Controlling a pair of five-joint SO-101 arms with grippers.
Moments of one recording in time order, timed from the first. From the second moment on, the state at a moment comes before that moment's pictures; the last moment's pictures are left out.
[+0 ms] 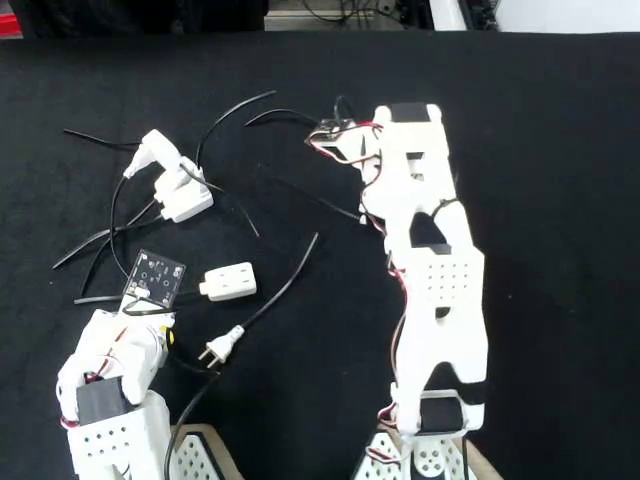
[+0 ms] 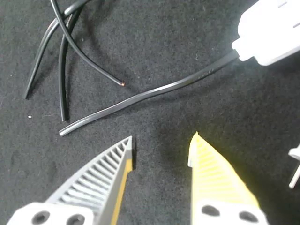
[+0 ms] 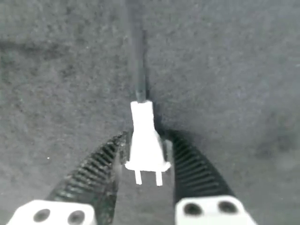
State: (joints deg) left arm -20.8 -103.8 96.0 69.7 -37.4; right arm -4.0 53.4 -40.7 96.0 55.1
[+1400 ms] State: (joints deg) left arm -20.8 -103.8 96.0 69.7 -37.4; right arm -9.6 -30.0 28.4 69.2 31.6
